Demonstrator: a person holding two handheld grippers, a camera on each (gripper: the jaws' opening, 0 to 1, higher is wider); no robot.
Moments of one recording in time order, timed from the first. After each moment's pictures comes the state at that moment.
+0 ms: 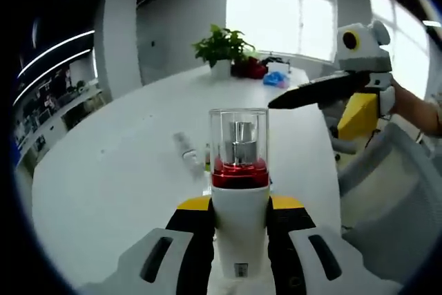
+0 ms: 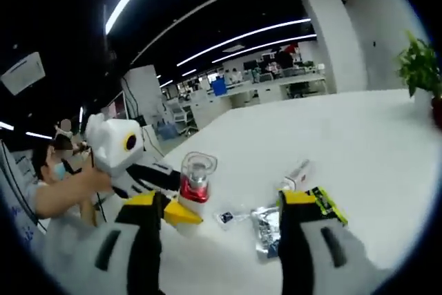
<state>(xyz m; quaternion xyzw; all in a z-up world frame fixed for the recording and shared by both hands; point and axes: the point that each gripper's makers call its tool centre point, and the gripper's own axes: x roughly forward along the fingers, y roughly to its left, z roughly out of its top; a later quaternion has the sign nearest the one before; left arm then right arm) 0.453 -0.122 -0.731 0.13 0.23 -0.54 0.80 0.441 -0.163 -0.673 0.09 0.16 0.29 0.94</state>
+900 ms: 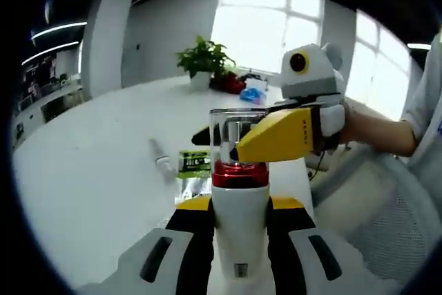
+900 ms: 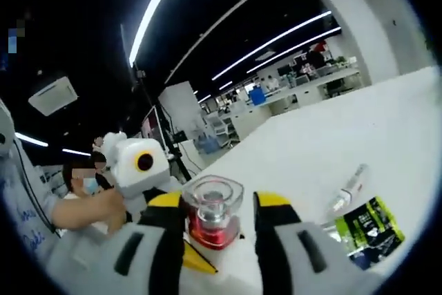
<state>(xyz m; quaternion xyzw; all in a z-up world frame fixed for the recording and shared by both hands) 0.430 -0.131 -0.727 0.05 0.22 -0.62 0.75 0.462 -0.114 -0.673 0.15 0.12 0.40 0.89</state>
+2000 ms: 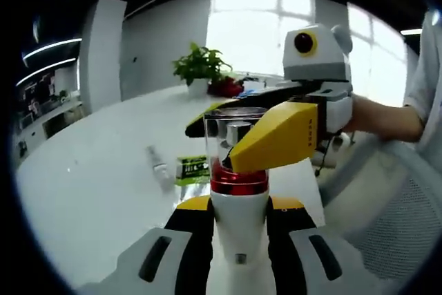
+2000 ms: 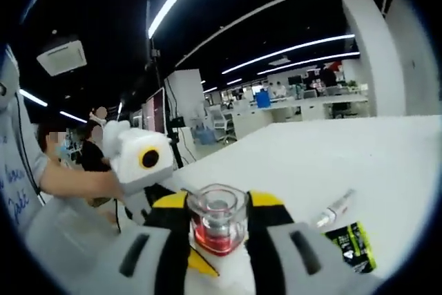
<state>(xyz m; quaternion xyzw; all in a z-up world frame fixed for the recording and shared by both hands) 0.433 -0.144 -0.736 0.09 0.18 -0.61 0.77 0.454 -0.113 -0.673 0.03 0.09 0.41 0.91</state>
